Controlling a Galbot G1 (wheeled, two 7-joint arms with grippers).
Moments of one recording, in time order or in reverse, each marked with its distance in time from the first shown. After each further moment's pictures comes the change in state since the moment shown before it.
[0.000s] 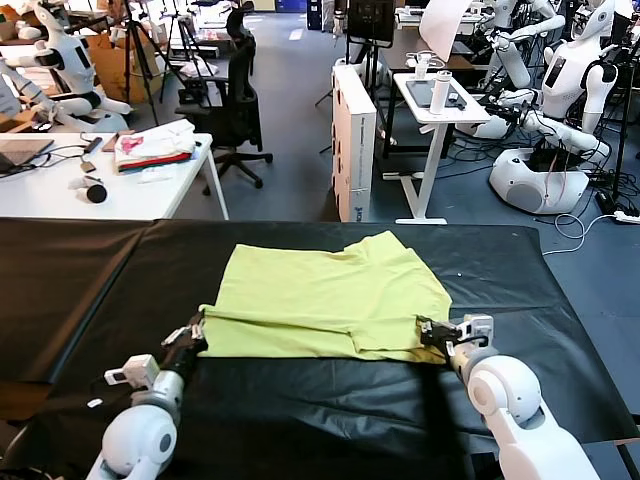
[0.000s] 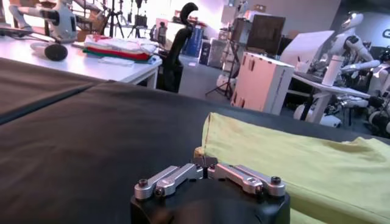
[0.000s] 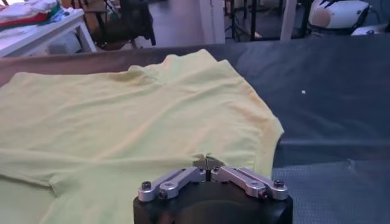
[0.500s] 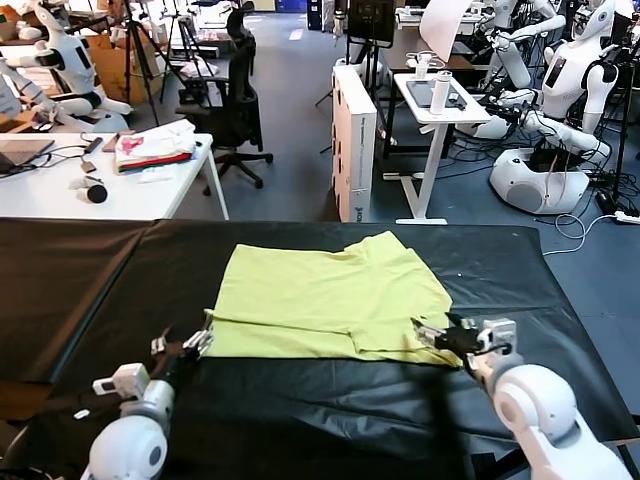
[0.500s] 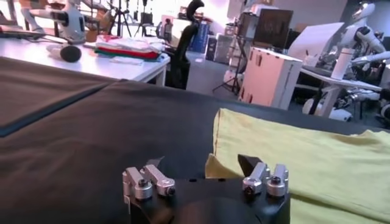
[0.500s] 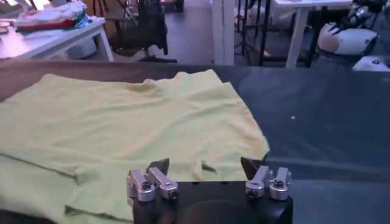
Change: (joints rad) left arm 0.176 -0.010 -0.052 -0.143 0.025 0.019 -0.002; right arm -0.239 -0.169 0.162 0.204 0.007 -0.010 -0.056
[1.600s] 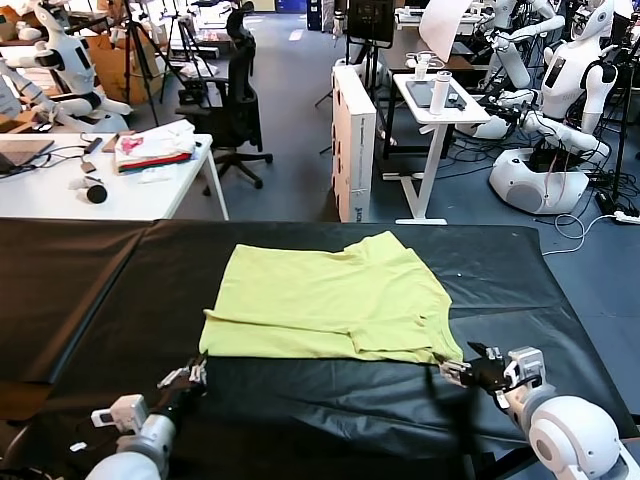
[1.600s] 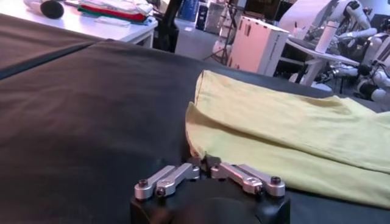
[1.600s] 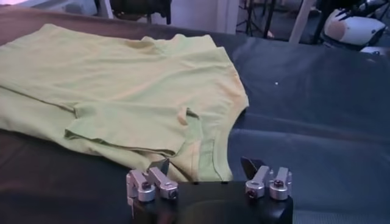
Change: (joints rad) left arm 0.062 0.032 -0.001 -0.035 -0.072 0.055 0.010; right arm -0.027 -0.031 -0.016 -0.052 -0.009 0.000 -0.026
